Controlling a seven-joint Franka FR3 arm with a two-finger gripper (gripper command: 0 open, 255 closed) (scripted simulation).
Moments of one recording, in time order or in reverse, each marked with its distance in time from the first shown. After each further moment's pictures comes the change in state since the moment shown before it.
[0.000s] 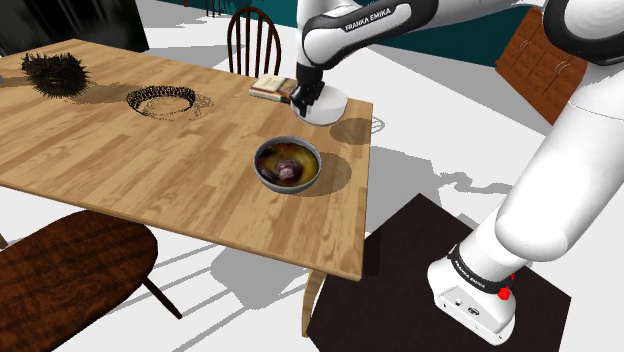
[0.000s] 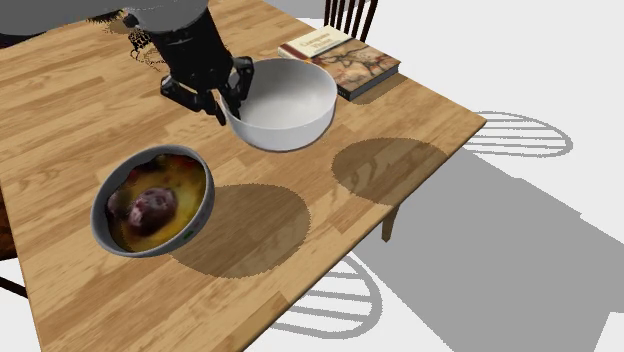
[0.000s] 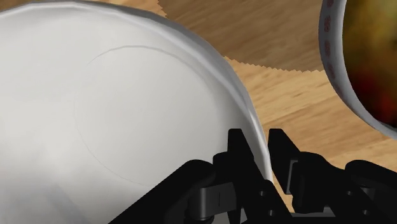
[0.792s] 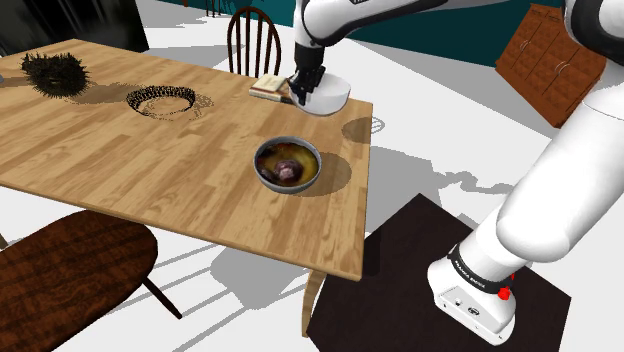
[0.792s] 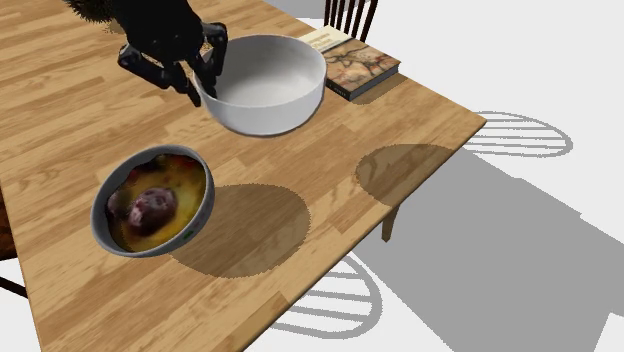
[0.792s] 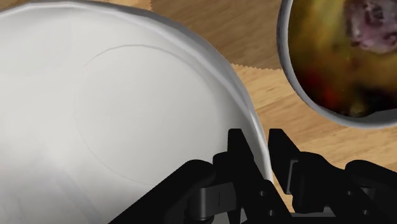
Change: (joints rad) arm 0.022 -0.073 0.021 0.043 0.020 -0.119 0.017
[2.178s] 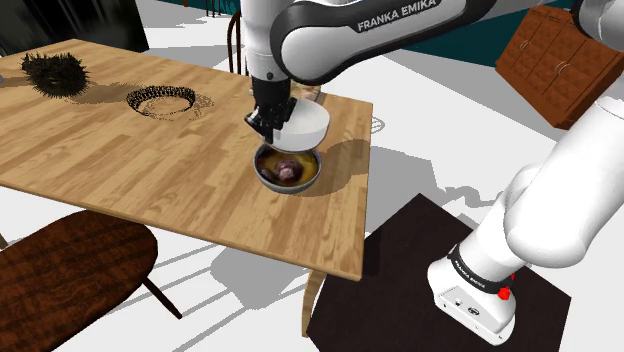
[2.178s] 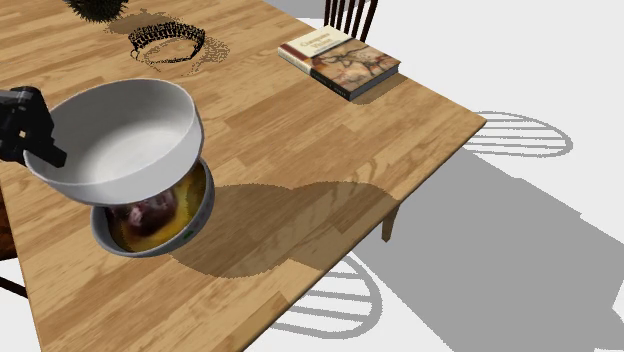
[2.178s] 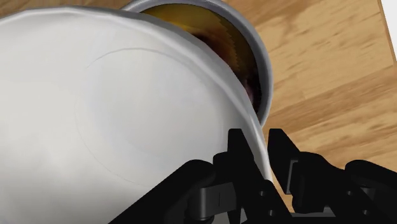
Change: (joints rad) arm 0.185 -0.067 0.171 -0.102 -0.013 -0.019 0.365
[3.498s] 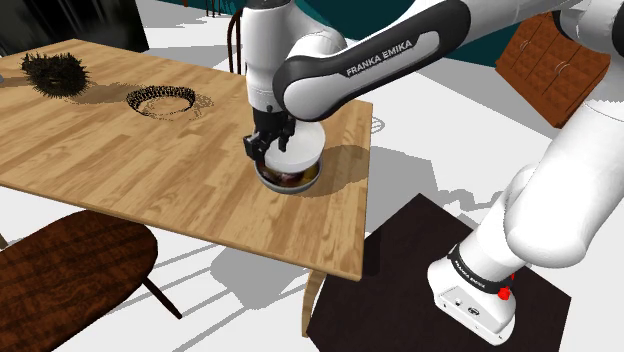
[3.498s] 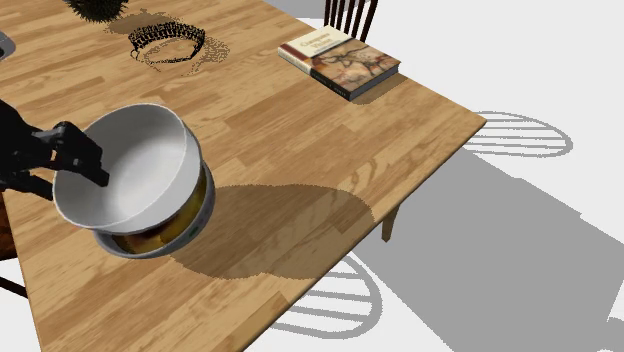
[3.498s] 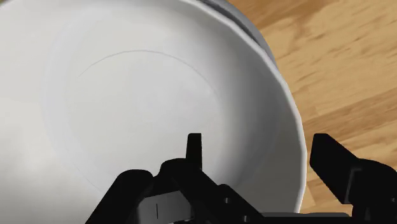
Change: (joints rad) arm 0.002 0.060 -0.002 -0.090 -0.042 0.144 0.044
